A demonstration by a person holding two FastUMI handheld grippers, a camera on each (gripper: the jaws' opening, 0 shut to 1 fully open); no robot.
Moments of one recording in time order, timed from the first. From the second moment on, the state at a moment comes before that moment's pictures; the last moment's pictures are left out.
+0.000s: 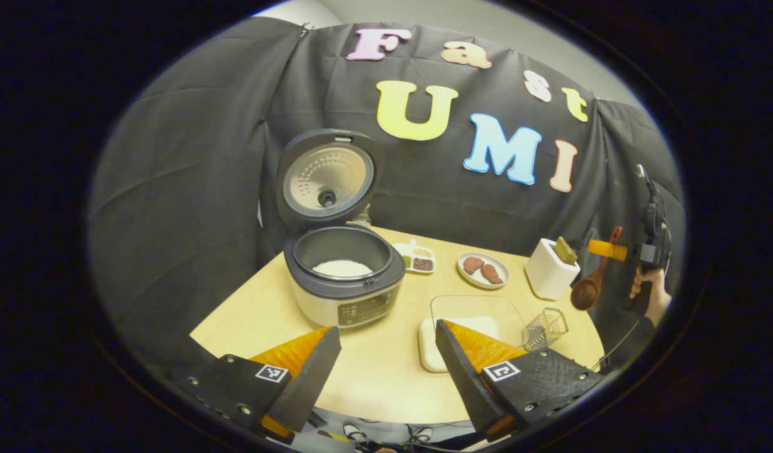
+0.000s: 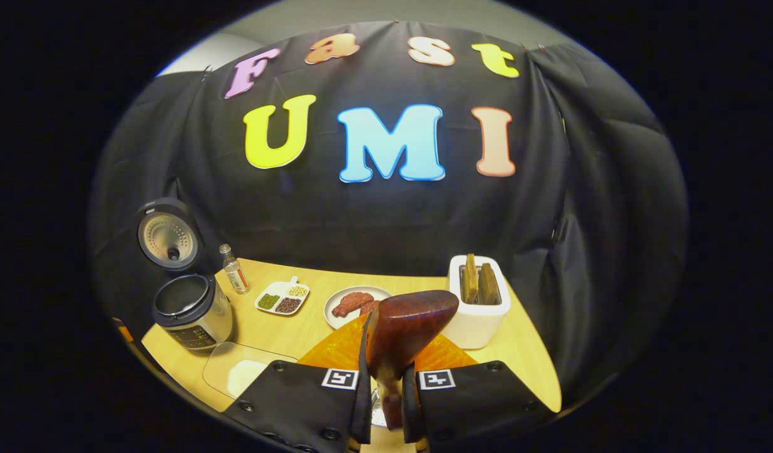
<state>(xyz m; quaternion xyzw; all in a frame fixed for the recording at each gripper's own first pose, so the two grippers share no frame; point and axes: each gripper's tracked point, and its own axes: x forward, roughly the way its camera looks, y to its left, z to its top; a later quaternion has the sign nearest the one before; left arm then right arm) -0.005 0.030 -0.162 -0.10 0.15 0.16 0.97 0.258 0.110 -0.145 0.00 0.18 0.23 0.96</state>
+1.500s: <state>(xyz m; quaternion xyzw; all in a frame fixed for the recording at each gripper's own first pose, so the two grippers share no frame) 0.015 0.067 -0.055 -0.05 0.08 0.27 0.96 0.247 0.026 -0.236 0.07 0.25 0.17 0.95</state>
